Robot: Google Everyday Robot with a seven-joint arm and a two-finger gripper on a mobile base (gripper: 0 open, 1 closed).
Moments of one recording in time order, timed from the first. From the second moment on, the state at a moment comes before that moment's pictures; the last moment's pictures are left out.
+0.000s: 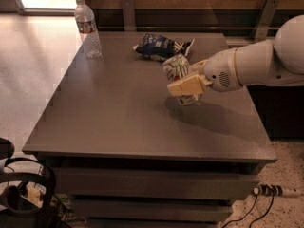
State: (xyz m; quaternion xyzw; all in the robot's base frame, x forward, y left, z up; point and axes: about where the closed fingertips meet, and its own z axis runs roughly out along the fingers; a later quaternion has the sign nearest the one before) arm 0.553 -0.084 0.892 -0.43 0.76 0.26 0.41
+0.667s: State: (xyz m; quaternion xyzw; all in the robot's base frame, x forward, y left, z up) arm 0.559 -0.092 0.859 -0.45 0.68 0.25 0.52
